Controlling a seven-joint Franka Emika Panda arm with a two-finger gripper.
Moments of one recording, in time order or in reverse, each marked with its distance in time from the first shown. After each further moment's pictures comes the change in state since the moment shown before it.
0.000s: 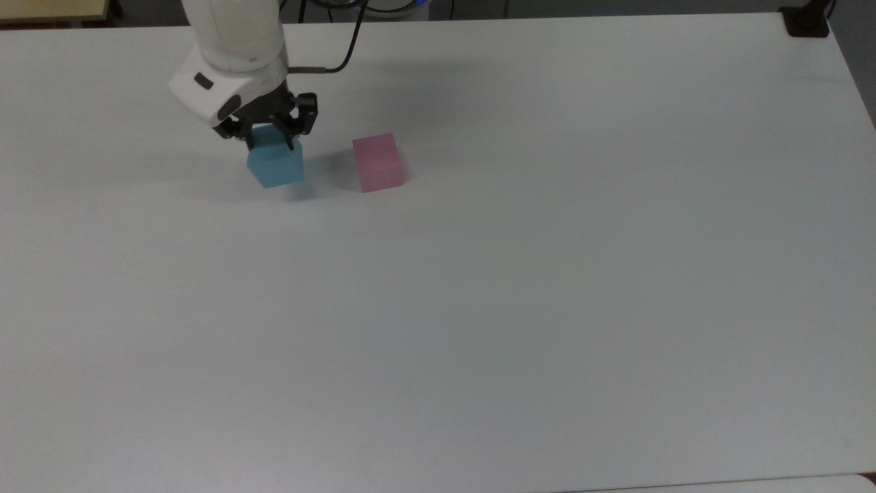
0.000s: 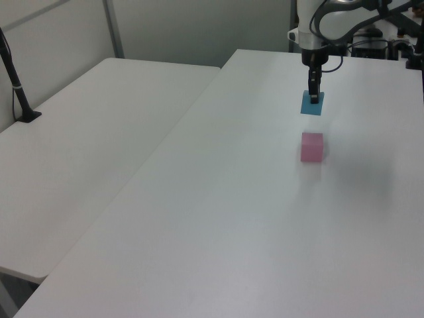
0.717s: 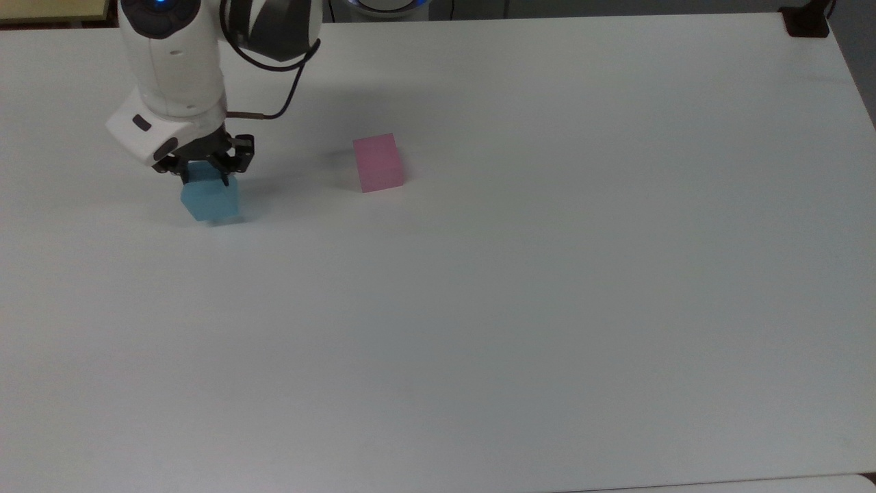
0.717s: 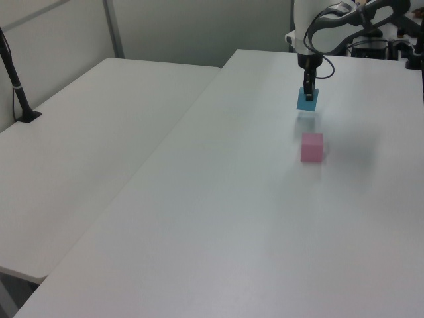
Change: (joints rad) arm -0.098 0.149 -0.009 0.096 -0.118 0.113 -0.037
